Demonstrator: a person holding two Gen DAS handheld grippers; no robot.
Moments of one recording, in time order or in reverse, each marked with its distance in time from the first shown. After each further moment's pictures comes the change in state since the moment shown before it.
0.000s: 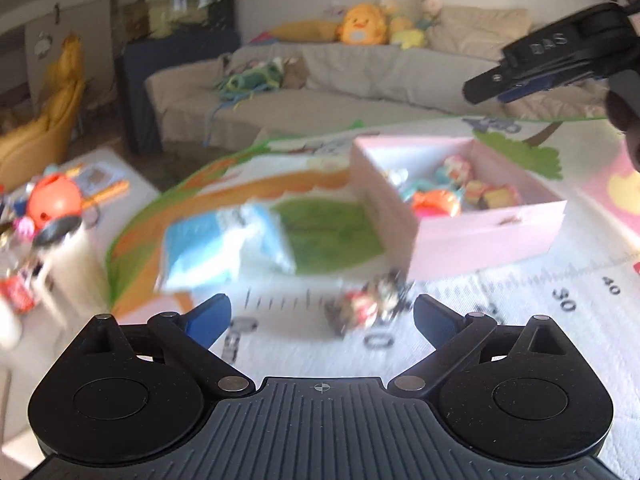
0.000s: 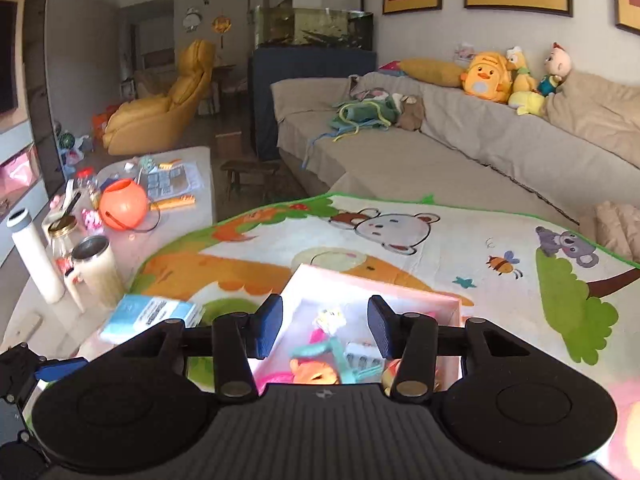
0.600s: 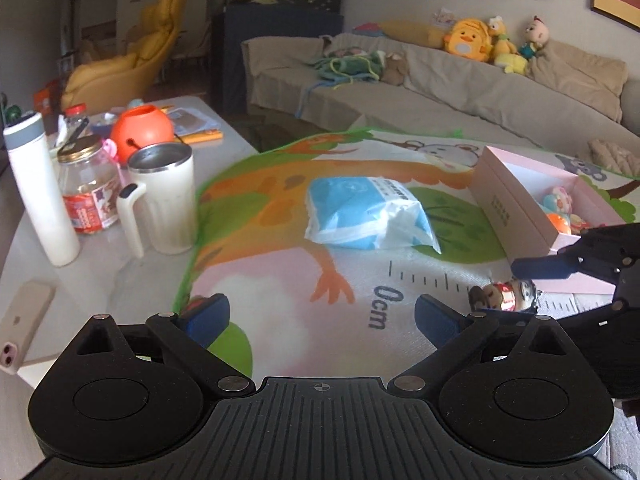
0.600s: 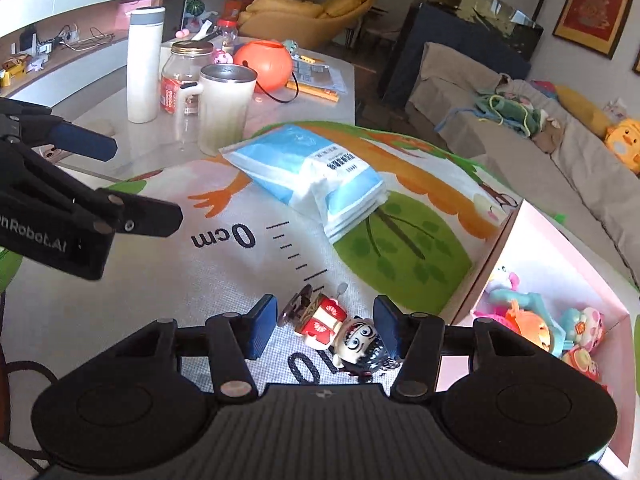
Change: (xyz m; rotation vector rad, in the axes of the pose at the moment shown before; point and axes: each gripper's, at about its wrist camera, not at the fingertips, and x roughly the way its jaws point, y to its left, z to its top) left arm -0.011 0.080 -0.012 -0.209 -0.017 0.138; right arm 0.059 0.153 -0.105 -0.454 0.120 0.159
